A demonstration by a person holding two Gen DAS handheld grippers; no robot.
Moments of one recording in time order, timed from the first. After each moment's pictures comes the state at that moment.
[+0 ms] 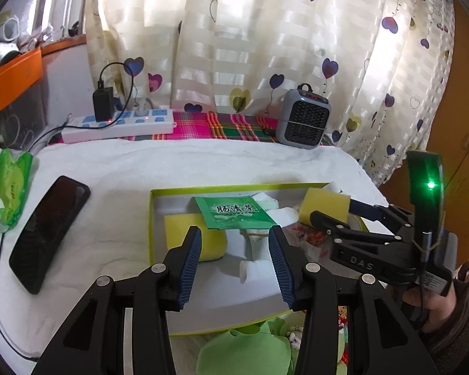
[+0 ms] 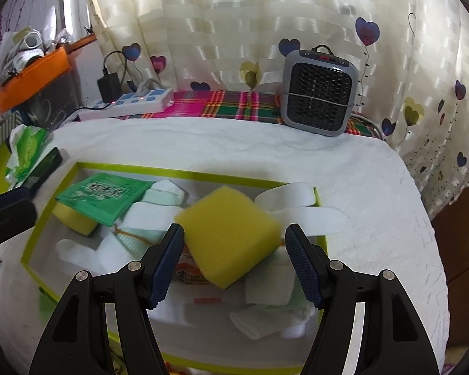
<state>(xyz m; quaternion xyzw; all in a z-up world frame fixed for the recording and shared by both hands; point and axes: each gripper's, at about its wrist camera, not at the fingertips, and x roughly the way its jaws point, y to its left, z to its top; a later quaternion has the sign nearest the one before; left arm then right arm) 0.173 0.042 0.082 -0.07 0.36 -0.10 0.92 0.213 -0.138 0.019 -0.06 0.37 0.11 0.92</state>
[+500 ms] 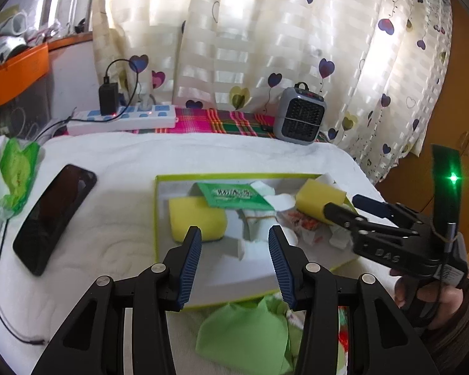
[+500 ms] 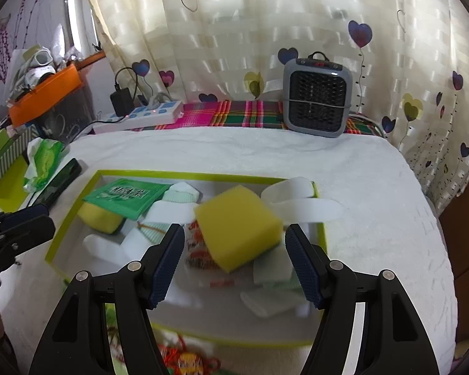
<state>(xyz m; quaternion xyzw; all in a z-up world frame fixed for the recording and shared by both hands) 0.149 0.050 0.081 -0.08 0.37 -0.11 0.92 0.185 -0.149 0.033 -0.02 0.35 0.14 0.93</state>
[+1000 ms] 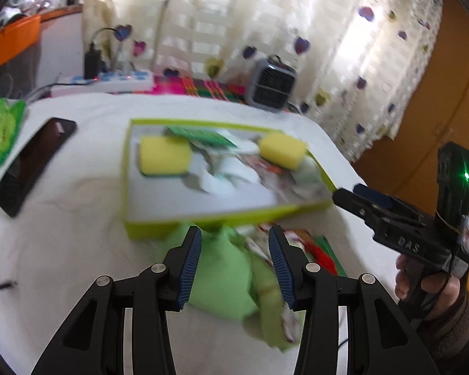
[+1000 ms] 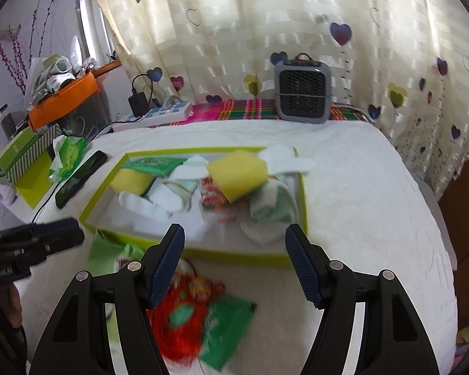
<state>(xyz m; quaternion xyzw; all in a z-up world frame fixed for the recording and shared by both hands) 0.098 0.033 0.059 -0.10 0.40 -0.17 0.89 0.115 -0.180 0.034 0.01 0.34 0.15 0.93</state>
